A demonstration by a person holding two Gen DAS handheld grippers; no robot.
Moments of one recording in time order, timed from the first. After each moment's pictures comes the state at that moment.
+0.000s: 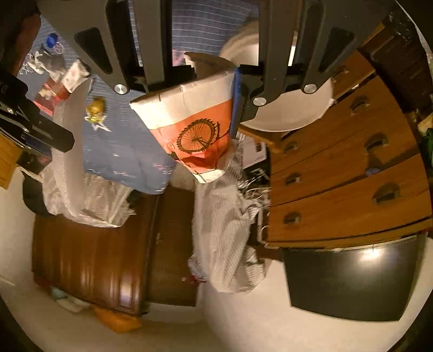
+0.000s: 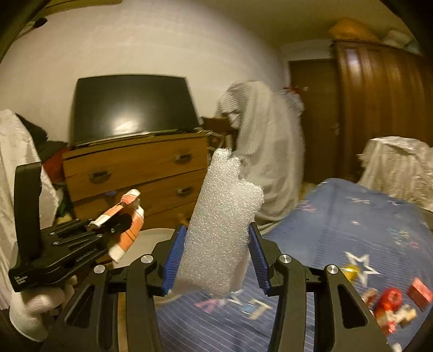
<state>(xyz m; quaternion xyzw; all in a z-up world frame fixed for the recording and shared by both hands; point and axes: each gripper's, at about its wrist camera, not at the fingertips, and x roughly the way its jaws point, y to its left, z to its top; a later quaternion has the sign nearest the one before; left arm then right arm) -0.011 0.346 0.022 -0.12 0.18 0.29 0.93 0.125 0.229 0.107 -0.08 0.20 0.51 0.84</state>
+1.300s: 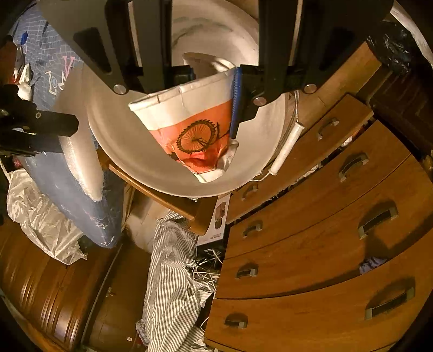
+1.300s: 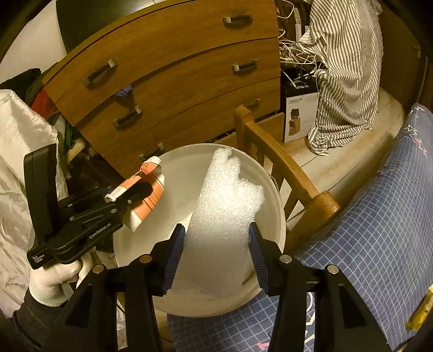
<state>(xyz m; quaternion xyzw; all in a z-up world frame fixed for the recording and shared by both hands) 0.003 0.548 -0.102 -0.24 0.35 0.31 0.85 0.194 0.503 -0.057 -0.21 0.47 0.56 0.65</state>
